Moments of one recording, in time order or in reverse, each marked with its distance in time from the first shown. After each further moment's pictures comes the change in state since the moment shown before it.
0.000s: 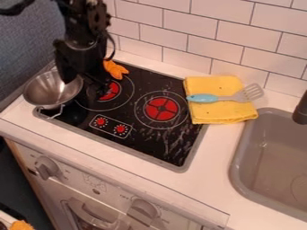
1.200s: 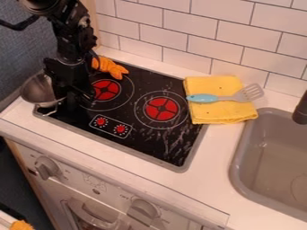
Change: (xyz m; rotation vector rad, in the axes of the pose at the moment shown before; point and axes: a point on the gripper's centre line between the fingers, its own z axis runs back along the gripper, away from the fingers) arm -0.009 0.024 -0.055 0.001 0.128 0.012
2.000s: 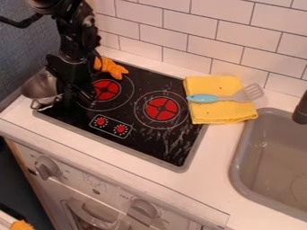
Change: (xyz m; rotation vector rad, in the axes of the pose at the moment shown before) arm 0.002 -0.003 0.007 0.025 0.003 -0.067
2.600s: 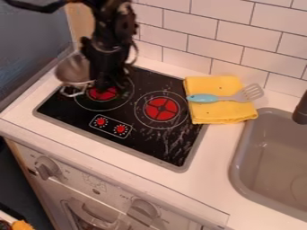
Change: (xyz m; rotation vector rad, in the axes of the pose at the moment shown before) arm 0.036 -0.044 0.053 0.043 -0.154 -0.152
